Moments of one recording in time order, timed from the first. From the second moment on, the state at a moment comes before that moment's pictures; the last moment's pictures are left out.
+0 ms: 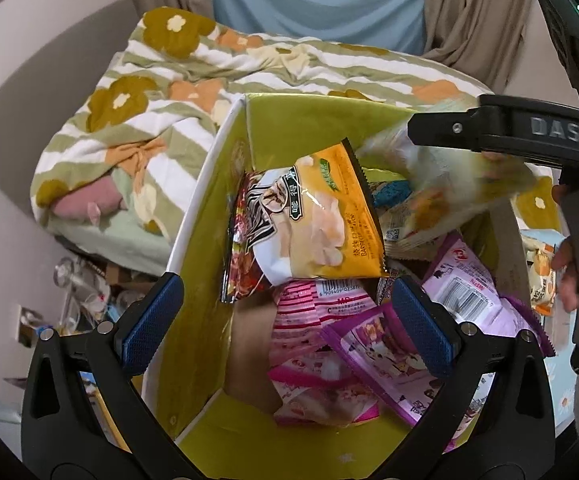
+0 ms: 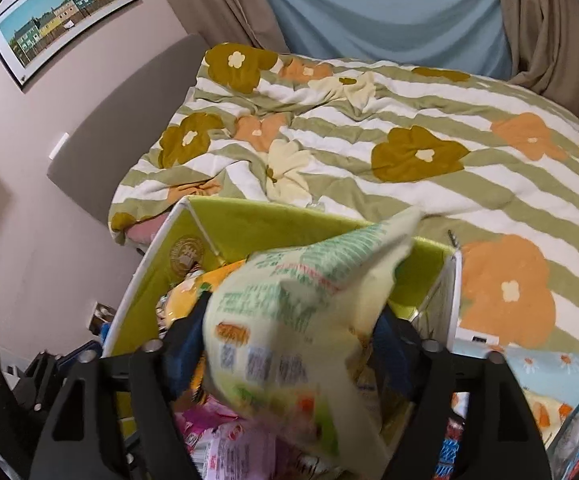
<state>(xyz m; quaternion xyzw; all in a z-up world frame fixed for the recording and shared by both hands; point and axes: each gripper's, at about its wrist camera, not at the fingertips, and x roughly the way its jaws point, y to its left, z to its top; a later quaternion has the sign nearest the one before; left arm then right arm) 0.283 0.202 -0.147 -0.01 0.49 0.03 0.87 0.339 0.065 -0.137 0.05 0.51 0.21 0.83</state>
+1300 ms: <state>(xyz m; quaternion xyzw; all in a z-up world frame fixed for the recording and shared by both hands) 0.201 0.122 -0.038 0.03 0.37 -0.08 0.92 0.170 -0.045 -0.017 0.09 0.40 0.14 0.90</state>
